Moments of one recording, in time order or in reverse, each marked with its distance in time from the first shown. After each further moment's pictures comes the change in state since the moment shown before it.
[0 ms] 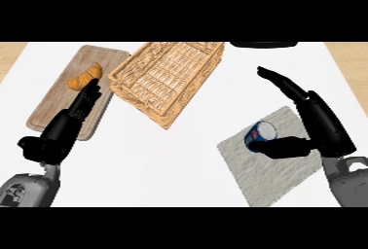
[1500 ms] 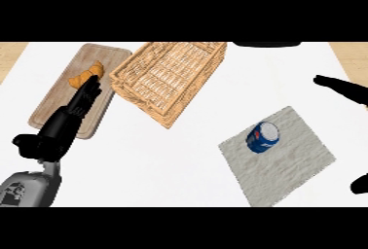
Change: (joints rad) left arm -0.011 -0.062 0.076 -0.016 -0.052 -0.082 0.022; right arm 0.026 -0.264 -0.314 -0.209 -0.211 0.768 0.430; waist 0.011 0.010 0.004
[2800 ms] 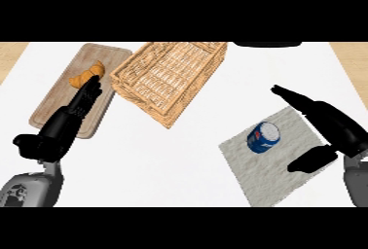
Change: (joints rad) left arm 0.006 -0.086 0.082 -0.029 -0.087 -0.091 0.035; right arm 0.060 0.360 0.053 0.264 0.514 -0.164 -0.420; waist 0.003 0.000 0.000
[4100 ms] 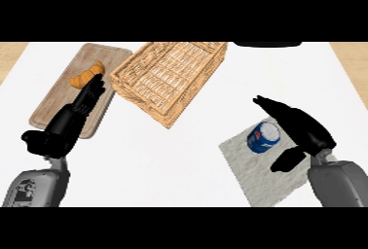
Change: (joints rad) left arm -0.026 -0.069 0.056 0.038 -0.066 -0.045 -0.022; right arm -0.007 0.136 0.045 0.140 0.297 -0.029 -0.045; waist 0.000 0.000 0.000
